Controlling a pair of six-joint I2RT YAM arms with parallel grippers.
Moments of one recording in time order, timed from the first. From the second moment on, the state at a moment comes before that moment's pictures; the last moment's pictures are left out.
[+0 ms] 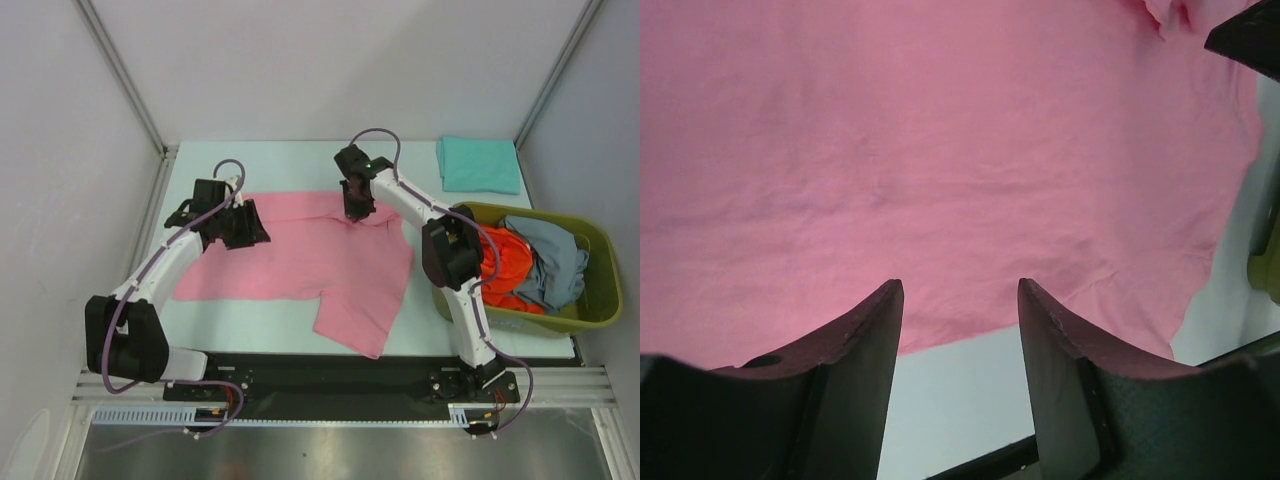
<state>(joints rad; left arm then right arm) -0.16 1.37 1.03 -0.56 0.29 -0.36 0.56 2.25 2.00 -0.88 0.13 0.41</state>
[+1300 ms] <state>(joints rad) -0.16 1.38 1.03 -0.56 0.30 -0.35 0.50 2.34 1.97 -0.82 0.09 0.46</state>
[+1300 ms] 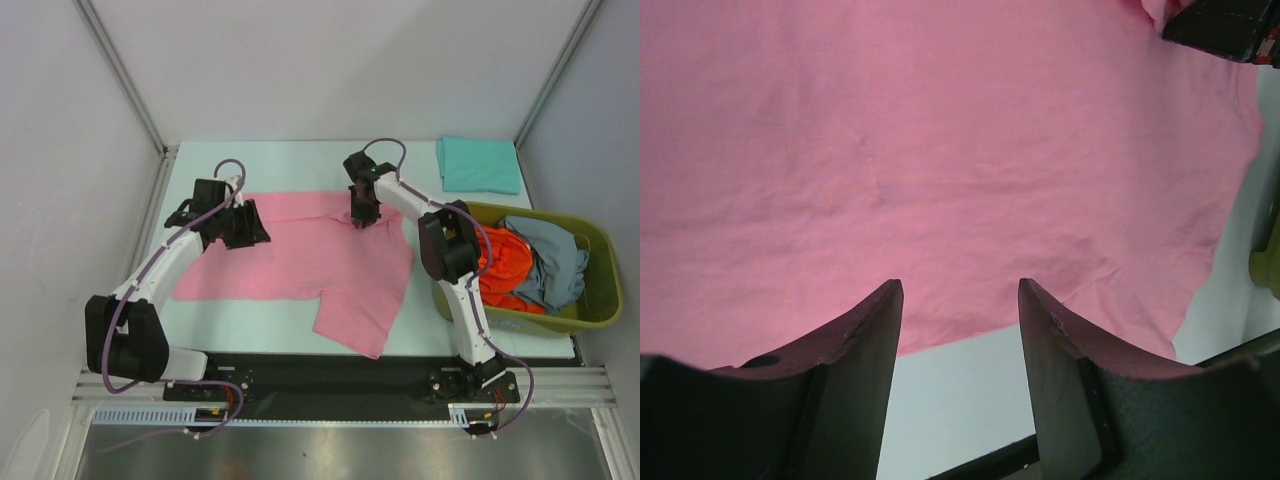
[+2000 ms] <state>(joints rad) -0.16 1.39 1.03 -0.56 0.30 -0.35 0.50 2.38 2.05 -0.84 0.08 0.45</state>
